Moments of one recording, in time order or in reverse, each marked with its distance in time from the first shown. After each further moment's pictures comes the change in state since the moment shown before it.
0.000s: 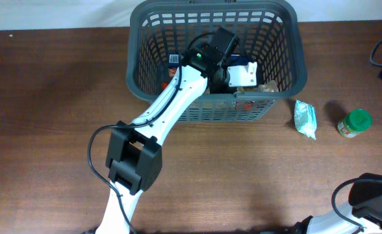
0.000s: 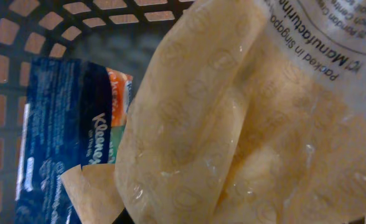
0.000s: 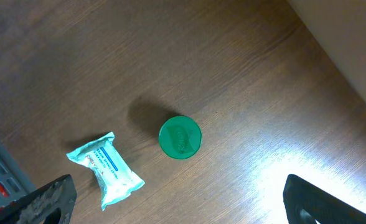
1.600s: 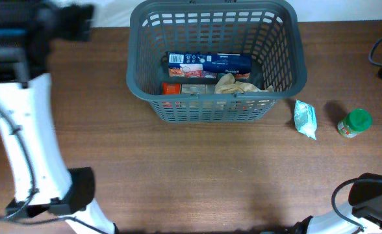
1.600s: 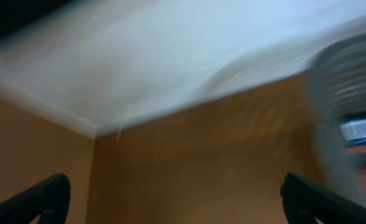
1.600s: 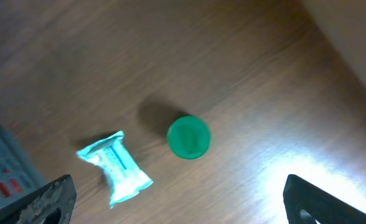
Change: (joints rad) left arm 0.671 -0.335 0.576 -0.441 -0.345 -0.565; right arm 0.000 0.000 0.000 -0.005 -0.065 0.000
